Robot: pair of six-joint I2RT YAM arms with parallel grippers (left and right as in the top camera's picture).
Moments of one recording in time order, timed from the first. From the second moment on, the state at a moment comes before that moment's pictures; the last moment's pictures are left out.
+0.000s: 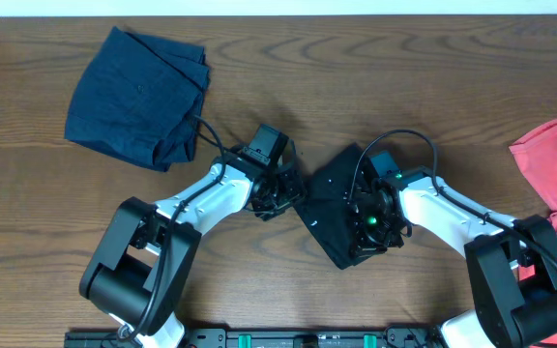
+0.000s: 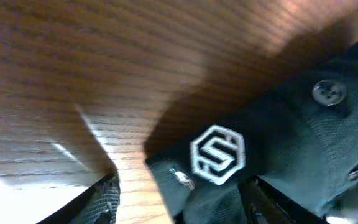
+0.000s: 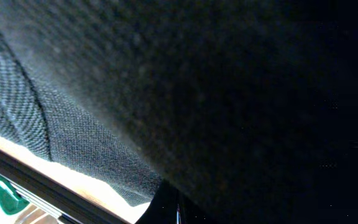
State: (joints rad) left arm -0.52 1.80 0.98 -0.42 0.43 -0.95; right arm 0.40 1.69 0.82 -0.82 -0.44 0.22
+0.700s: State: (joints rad) left arm -0.48 1.81 0.98 -0.38 0.62 -1.10; right arm 0.40 1.69 0.82 -0.82 -0.44 0.22
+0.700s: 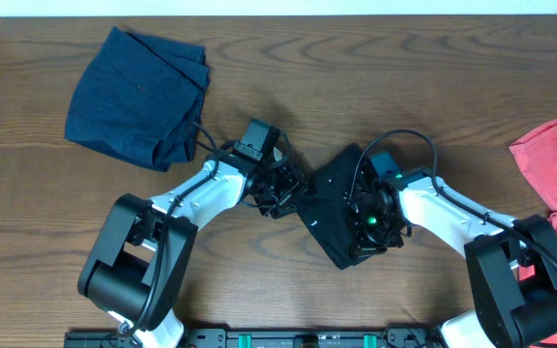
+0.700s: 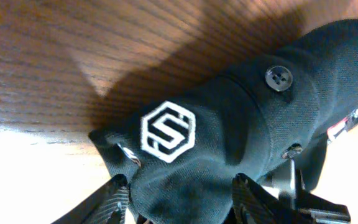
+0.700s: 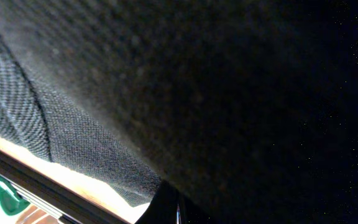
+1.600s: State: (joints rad) left arm -0.35 1.81 0.98 -0.50 0.38 -0.93; right arm 0.40 1.69 0.82 -0.82 -0.44 0.23
